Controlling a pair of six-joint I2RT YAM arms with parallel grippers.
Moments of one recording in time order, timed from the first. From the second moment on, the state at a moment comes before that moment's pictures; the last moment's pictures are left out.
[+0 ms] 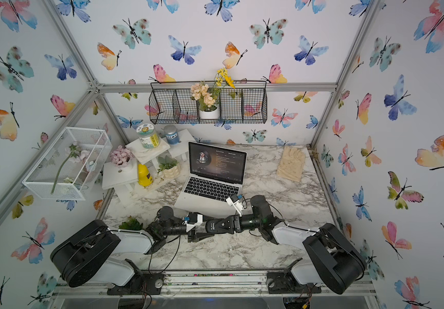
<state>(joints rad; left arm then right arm) -0.69 1.45 0.26 1.00 0.83 0.25 0.63 1.38 0.41 0.54 -0.99 0.74</state>
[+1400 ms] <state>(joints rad) -0.70 1.45 0.37 0.77 0.87 0.24 0.60 1.35 0.40 0.49 -0.98 0.80</state>
